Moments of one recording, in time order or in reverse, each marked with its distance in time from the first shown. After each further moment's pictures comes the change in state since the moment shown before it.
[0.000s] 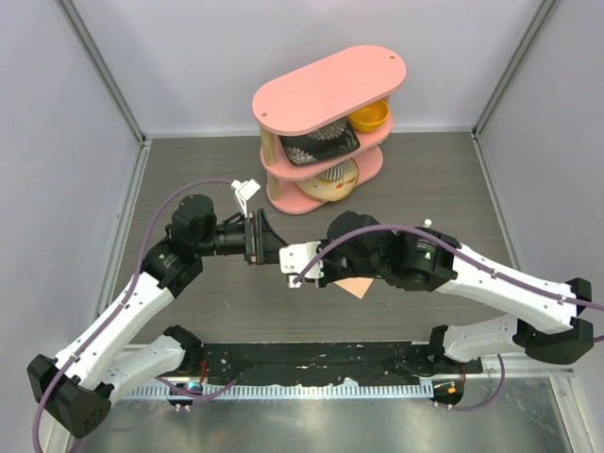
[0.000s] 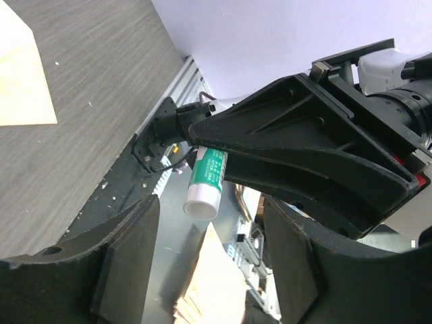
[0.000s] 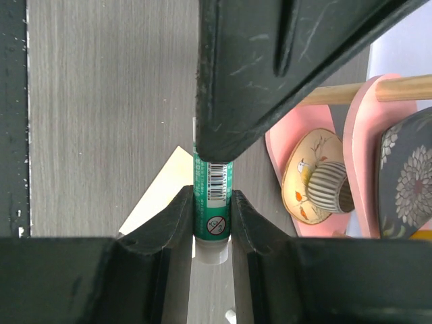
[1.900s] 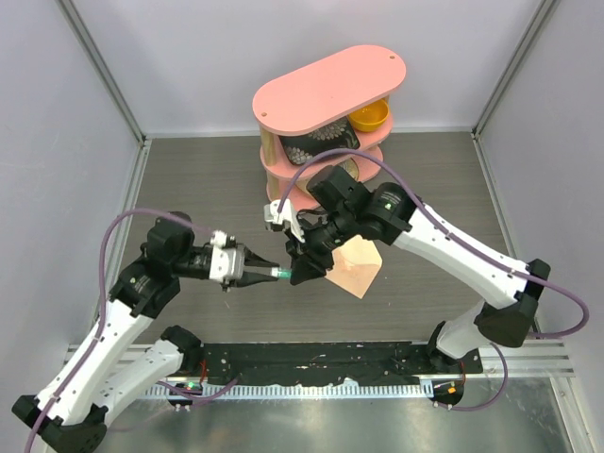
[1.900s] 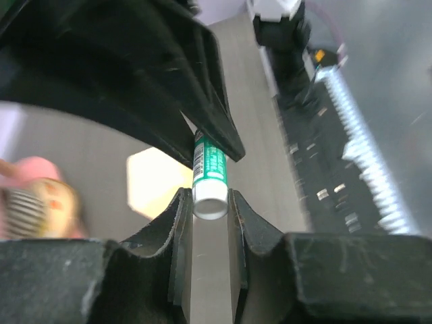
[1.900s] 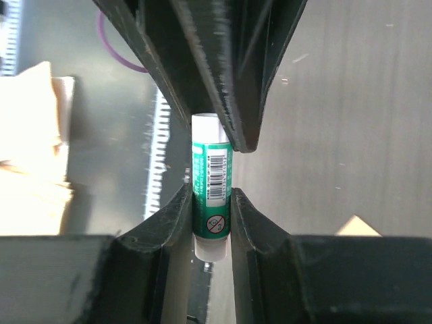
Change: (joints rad) left arm 0.032 -0.175 0.006 -0.229 0.231 1.312; right arm -0.222 0.245 0.220 -0.140 -0.702 0.319
